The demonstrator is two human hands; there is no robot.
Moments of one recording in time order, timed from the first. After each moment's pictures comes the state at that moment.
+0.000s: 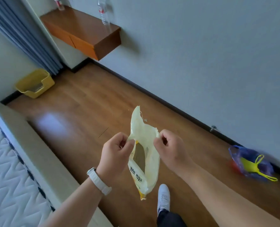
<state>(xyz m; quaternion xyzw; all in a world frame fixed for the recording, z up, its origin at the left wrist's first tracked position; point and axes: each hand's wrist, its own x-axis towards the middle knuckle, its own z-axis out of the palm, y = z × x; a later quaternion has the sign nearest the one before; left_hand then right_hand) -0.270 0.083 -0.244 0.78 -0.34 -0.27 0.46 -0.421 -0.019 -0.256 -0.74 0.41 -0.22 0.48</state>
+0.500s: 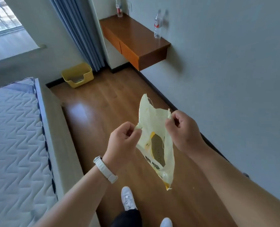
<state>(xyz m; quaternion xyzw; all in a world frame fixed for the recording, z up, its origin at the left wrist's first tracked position) -0.153 0.009 -0.206 0.79 -0.23 -0.20 0.53 -0.259 -0.149 -0.203 -0.83 0.26 -0.23 0.44</state>
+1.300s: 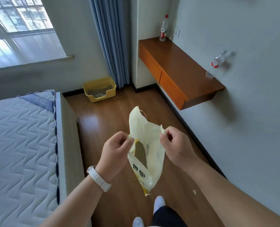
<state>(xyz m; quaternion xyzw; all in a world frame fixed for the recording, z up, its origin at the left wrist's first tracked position) 0.292 0.029 -0.227 0.78 -0.16 -0.17 0.58 0.200 -0.153 -0.220 -0.86 0.20 -0.13 0.45</state>
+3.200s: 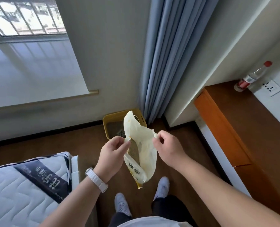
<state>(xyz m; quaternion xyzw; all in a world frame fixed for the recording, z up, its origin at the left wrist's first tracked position) 1.140 0.003 -0.290 0.78 -0.05 -0.22 0.59 1.073 -0.191 -0.279 -0.89 0.20 -0.02 0.42</state>
